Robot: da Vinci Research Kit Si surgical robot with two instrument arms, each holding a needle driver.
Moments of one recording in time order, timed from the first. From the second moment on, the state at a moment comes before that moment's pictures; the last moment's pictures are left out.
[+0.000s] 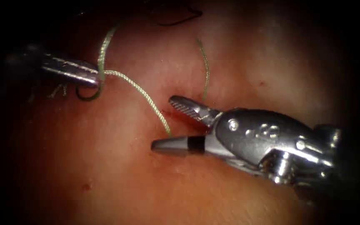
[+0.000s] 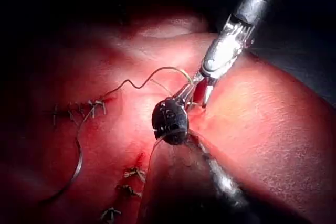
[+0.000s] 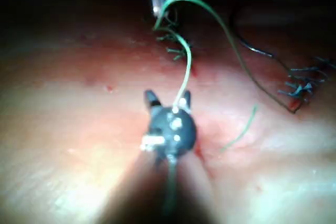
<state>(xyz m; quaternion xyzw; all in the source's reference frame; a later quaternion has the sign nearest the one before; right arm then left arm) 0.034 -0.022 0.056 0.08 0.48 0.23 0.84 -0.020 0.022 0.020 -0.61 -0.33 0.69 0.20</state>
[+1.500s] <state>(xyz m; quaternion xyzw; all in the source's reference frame) 0.036 -0.022 0.055 0.06 0.49 0.10 0.86 -0.015 0.023 0.020 -0.63 -0.31 0.68 0.22</state>
